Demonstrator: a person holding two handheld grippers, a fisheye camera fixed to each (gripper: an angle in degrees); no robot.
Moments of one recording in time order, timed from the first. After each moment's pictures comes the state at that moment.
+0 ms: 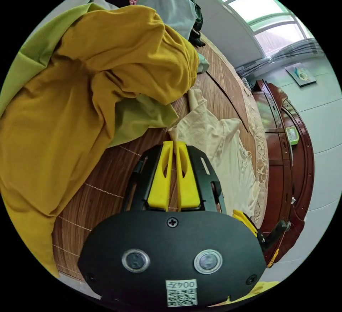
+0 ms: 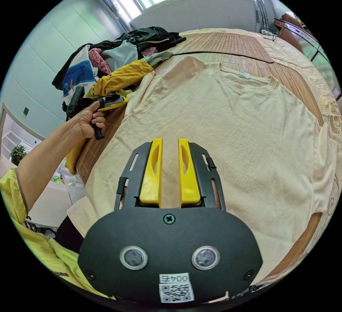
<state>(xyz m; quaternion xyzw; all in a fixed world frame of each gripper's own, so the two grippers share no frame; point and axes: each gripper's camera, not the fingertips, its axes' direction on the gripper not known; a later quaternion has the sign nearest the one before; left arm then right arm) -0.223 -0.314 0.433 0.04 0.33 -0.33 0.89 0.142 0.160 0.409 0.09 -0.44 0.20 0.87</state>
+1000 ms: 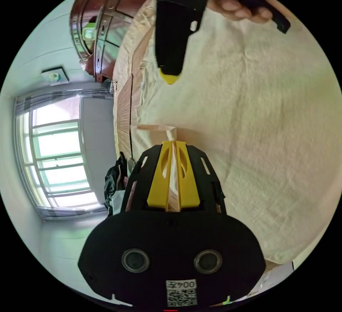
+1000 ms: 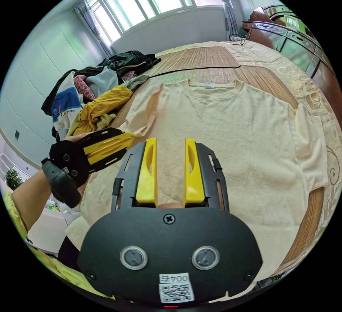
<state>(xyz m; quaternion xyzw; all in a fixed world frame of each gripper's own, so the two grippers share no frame) 0.403 -0.150 0.249 0.17 -0.21 0.55 0.79 0.103 0.182 0.572 0.13 -0.40 0.30 0.86</state>
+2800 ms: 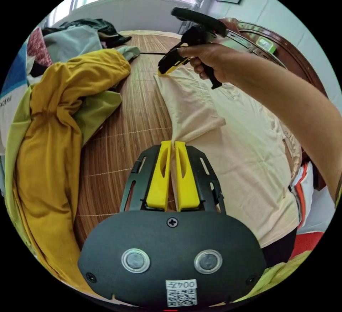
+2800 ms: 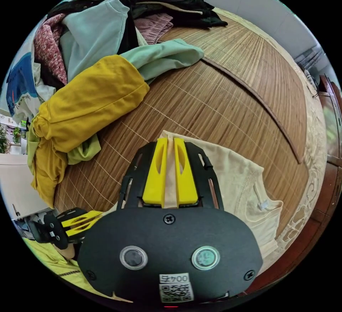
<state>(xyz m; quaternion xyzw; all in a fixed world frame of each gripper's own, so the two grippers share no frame) -0.032 -0.214 0.370 0.04 0.27 -0.04 0.96 -0.013 -0.257 0.647 -0.03 -0.36 0.03 0.93</state>
